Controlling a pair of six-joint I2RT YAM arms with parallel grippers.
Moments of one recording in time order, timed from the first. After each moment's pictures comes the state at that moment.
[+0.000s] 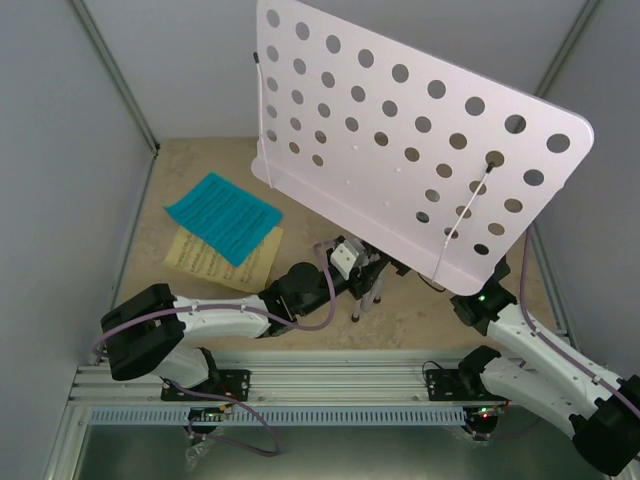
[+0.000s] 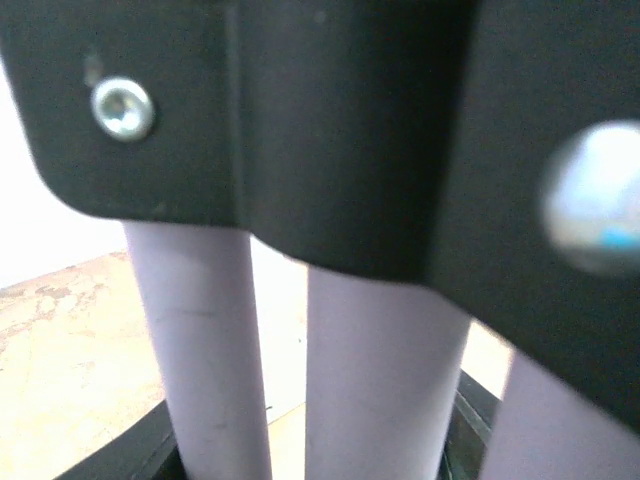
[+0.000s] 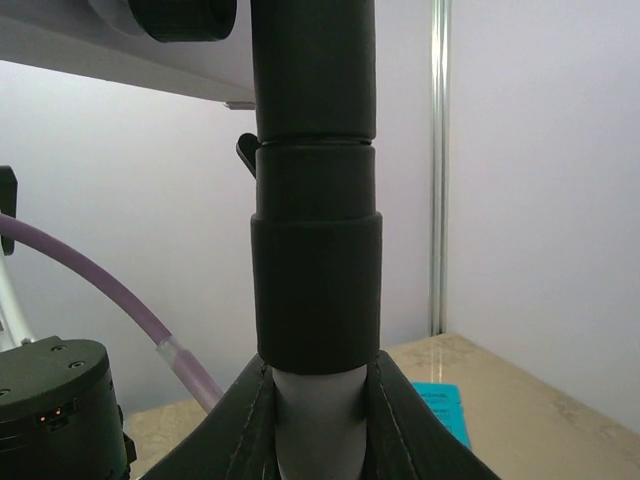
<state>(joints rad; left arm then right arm) -1.11 1.43 0.62 0.87 -0.16 -0.09 0.63 0.86 0.59 0.59 -0.51 0.22</state>
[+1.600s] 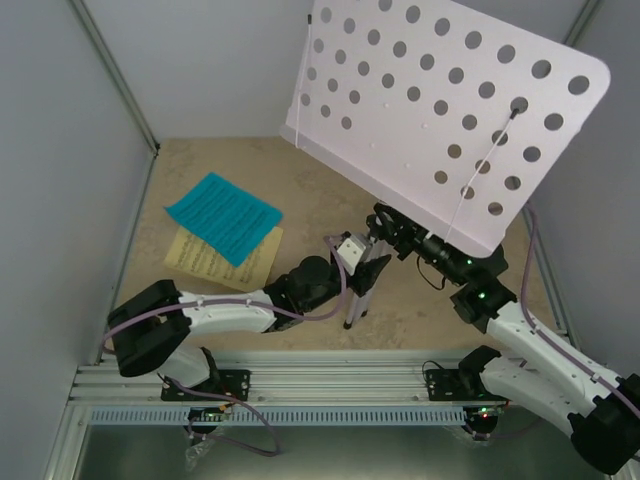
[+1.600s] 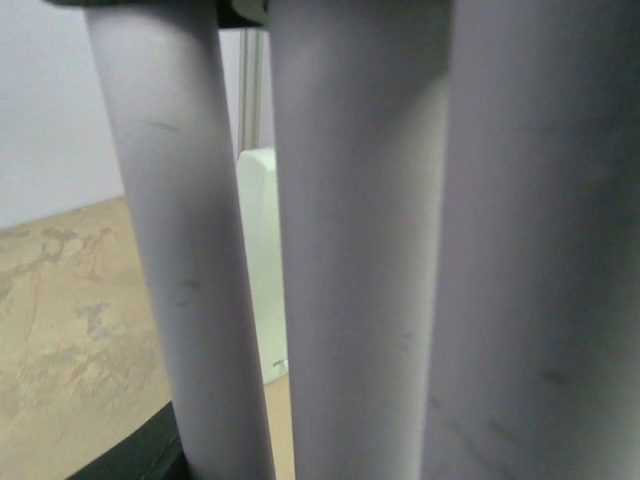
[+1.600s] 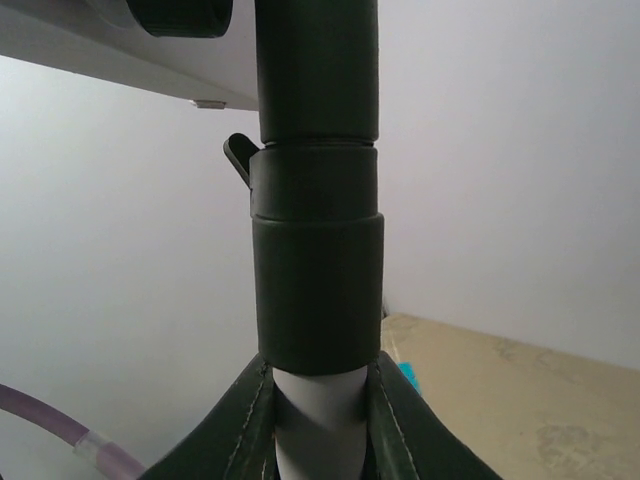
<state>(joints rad) -1.11 1.49 0.68 0.79 -0.16 -0.12 0.61 0.85 0.58 0.57 -0.28 0.38</state>
